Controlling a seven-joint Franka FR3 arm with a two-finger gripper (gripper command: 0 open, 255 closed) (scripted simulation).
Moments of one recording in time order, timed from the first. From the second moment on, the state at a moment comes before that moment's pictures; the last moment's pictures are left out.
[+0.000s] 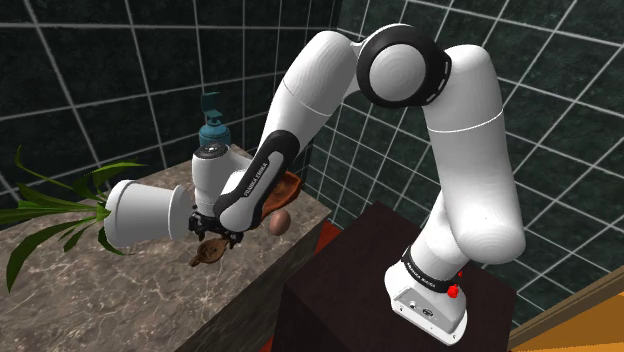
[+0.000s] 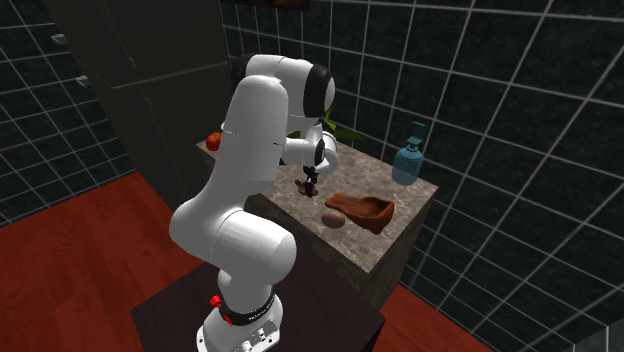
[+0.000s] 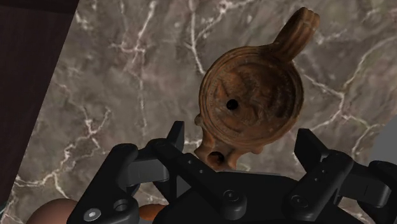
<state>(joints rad) 0.40 0.63 0.12 -2.11 -0.19 2.75 1.67</state>
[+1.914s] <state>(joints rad) 0.37 0.43 0.17 -2.15 -0.14 2.60 1.63</state>
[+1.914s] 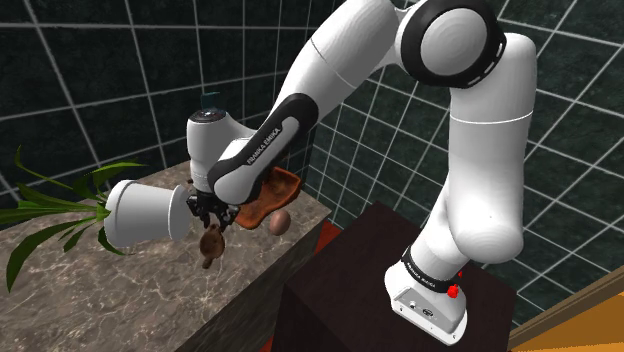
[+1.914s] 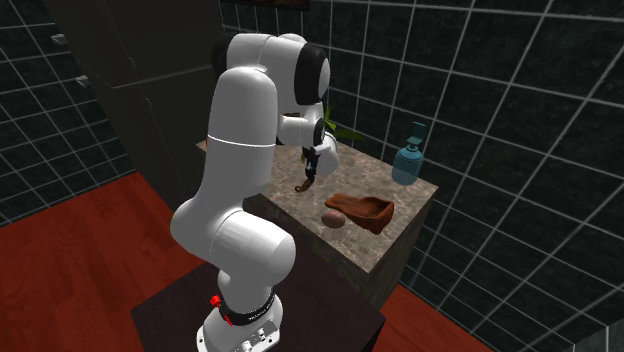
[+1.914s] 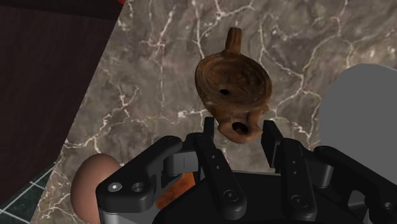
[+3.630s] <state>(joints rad) 0.24 0.17 0.16 -2.22 -0.04 2.42 1.42</state>
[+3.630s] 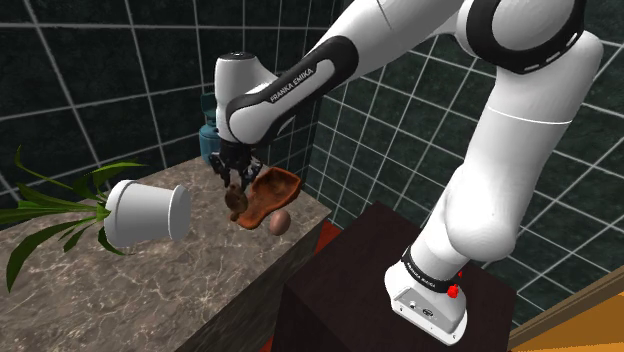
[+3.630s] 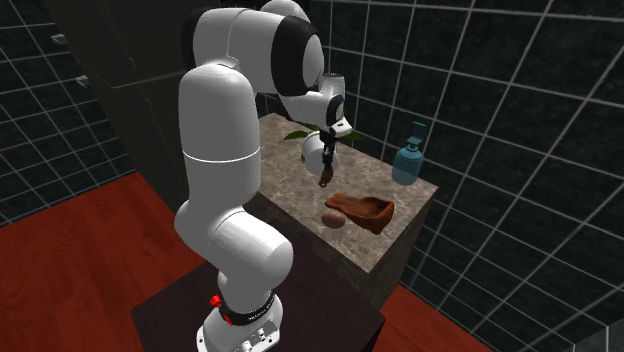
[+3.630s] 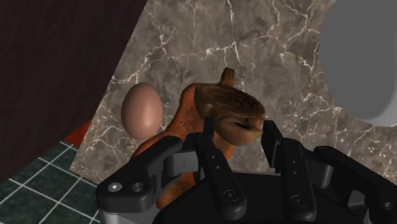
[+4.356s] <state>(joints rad) 0.08 0.12 0.06 -2.26 0.00 2.41 1.13</state>
